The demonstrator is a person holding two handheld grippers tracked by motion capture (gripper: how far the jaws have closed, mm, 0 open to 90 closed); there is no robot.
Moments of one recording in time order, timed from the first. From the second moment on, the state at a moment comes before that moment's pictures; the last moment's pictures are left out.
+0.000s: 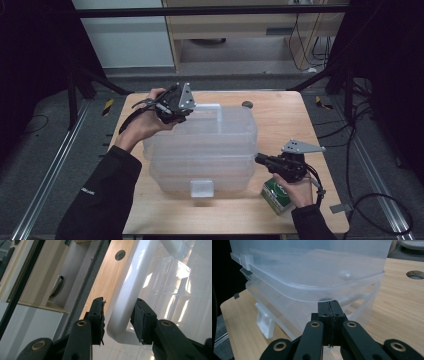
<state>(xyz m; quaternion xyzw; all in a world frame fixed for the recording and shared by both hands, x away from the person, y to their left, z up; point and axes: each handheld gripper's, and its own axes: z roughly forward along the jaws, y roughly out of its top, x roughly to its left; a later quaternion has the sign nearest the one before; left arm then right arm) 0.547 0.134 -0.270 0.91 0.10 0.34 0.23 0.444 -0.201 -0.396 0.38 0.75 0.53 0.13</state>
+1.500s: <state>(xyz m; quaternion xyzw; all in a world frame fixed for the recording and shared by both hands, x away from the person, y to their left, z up) 0.441 0.303 -0.327 0.71 0.35 0.32 0.52 0.444 -0.199 -0.397 0.38 0.76 0.52 0.13</state>
